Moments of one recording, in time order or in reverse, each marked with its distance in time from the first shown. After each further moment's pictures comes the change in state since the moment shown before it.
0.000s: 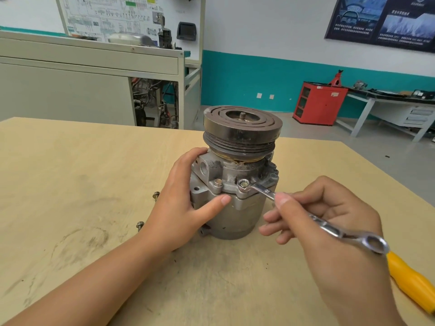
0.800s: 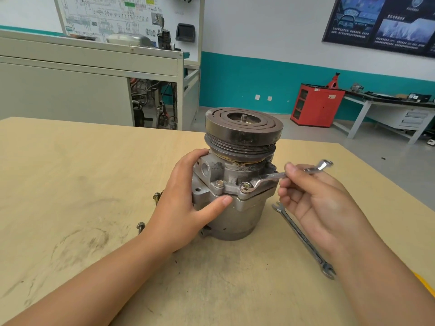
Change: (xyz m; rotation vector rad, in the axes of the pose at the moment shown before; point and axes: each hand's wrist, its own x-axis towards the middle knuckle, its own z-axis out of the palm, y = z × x) left_hand 0.000 0.001 0.000 0.022 0.003 0.011; right_hand 0.064 0.035 -0.019 0.369 -0.011 0.390
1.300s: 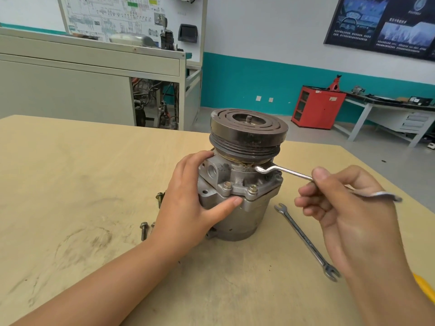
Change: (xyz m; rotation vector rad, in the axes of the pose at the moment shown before) left_hand -0.002 0.006 0.005 0.090 0.110 0.001; right_hand -0.037 -0.009 0.004 -0.077 0.057 -0.377
